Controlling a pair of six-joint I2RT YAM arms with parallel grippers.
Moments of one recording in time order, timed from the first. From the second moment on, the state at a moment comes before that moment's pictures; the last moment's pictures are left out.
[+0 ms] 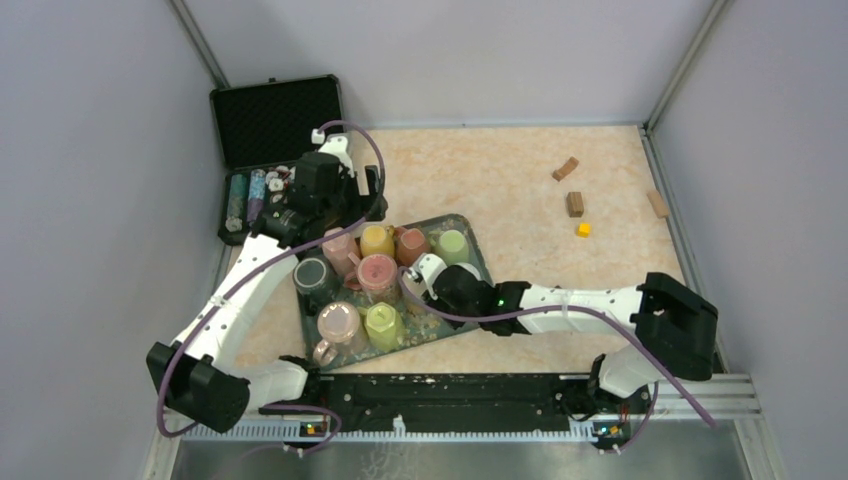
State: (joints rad) left arm -0.38 1.21 1.22 -0.60 -0.05 -0.34; right arm 1.17 1.48 0.84 -0.15 0.22 0.13
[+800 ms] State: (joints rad) left arm -0.38 1.17 1.22 -0.58 -0.05 -0.41; right arm 1.17 1.34 1.02 -0.40 0.15 0.18
